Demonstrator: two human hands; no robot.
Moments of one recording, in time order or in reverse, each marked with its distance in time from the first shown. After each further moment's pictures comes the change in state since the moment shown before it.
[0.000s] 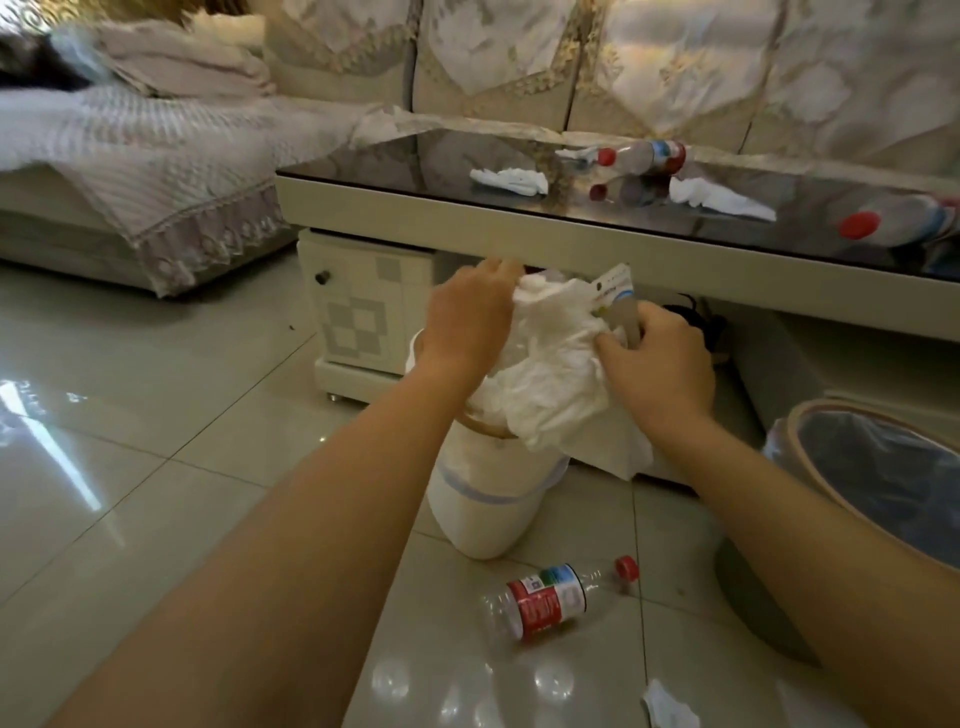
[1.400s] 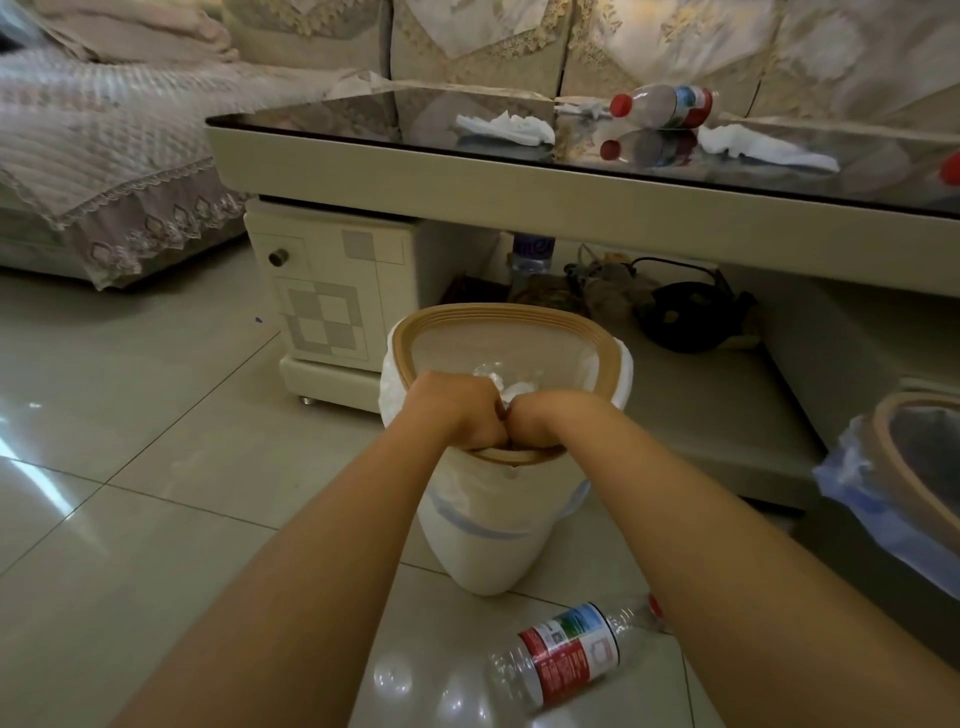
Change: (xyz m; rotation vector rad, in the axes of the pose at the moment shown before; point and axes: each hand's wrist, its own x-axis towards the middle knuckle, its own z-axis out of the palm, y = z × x) left_hand -0.021 -0.038 0.102 0.093 -0.963 -0.015; right_hand 0.041 0.009 0.150 -0.569 -1.171 0.014
